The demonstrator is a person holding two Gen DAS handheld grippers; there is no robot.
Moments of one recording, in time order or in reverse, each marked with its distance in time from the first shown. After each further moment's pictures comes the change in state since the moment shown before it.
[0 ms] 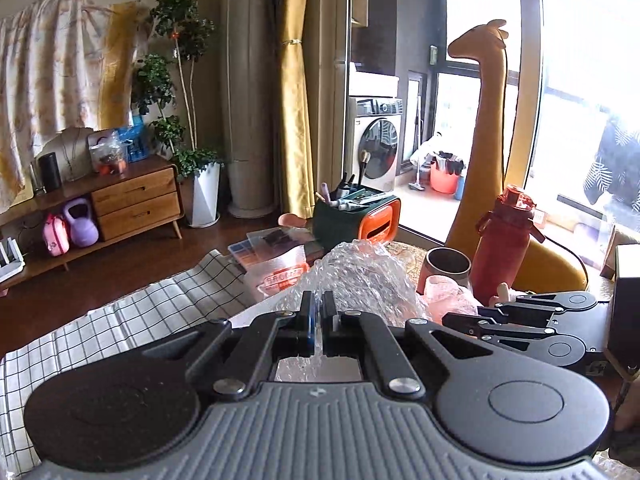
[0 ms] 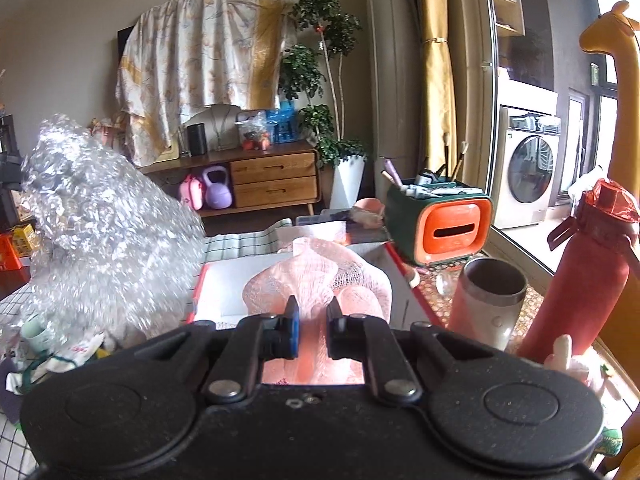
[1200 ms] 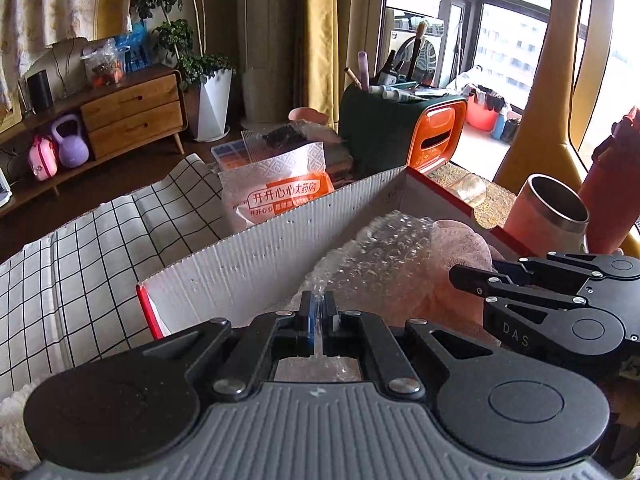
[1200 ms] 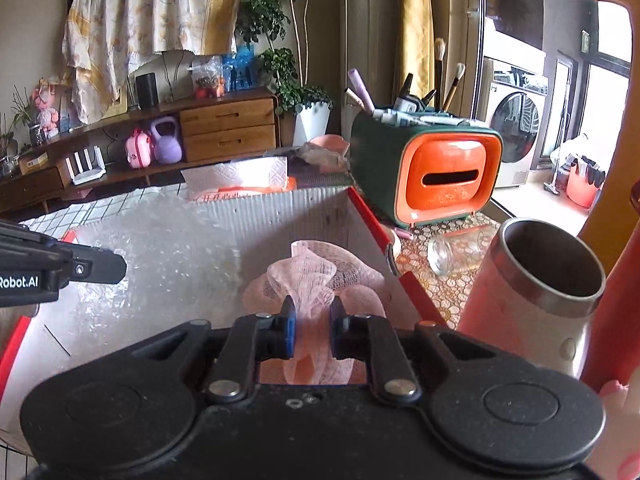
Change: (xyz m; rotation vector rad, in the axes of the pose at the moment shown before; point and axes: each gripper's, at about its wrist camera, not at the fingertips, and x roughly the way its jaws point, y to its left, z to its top) left arm 0.228 0.012 -0.045 -0.078 0.255 0.071; right arm 0.163 -0.039 -0.023 0.006 0.153 -0.097
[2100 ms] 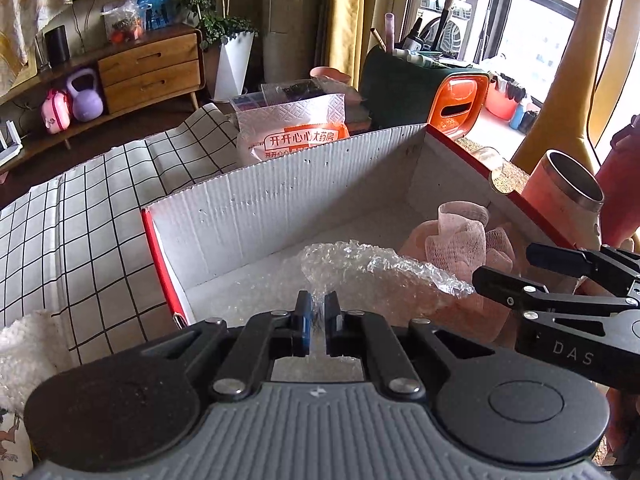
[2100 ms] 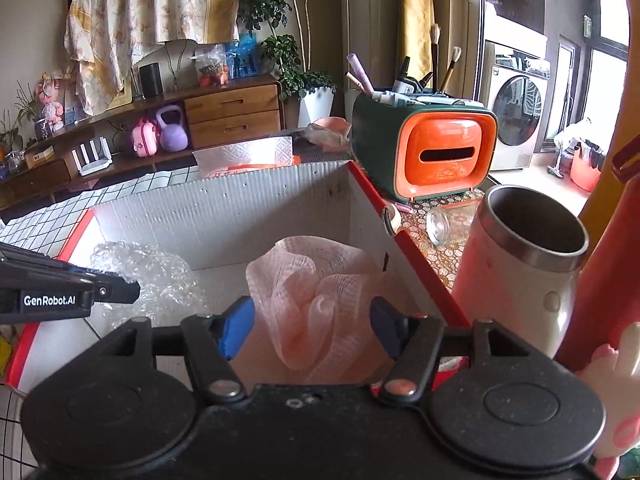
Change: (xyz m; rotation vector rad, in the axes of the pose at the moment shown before) left arm 0.000 0.002 -0.021 -0.089 0.084 0.022; right arm -0.027 -0.005 -0.010 0.013 0.041 0.024
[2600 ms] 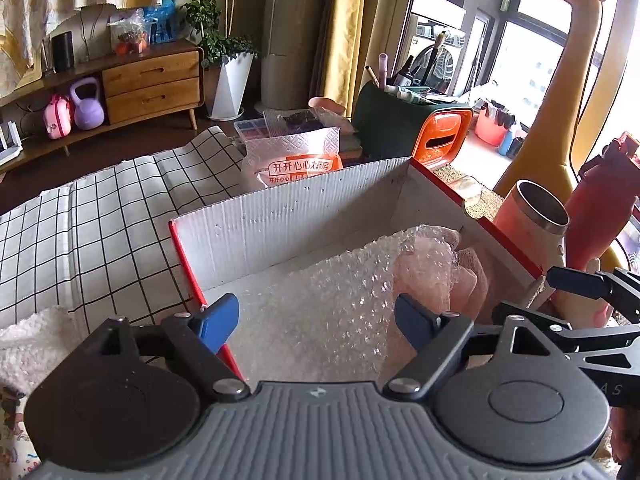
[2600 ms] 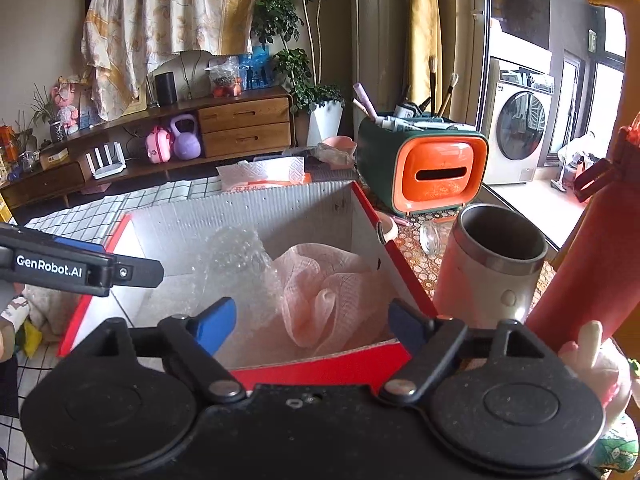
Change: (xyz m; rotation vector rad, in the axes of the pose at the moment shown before) left arm -0.047 0.008 -0.004 -0.036 -0.068 -0.038; right arm -0.052 0.002 -0.002 -0.023 -0.036 0.023
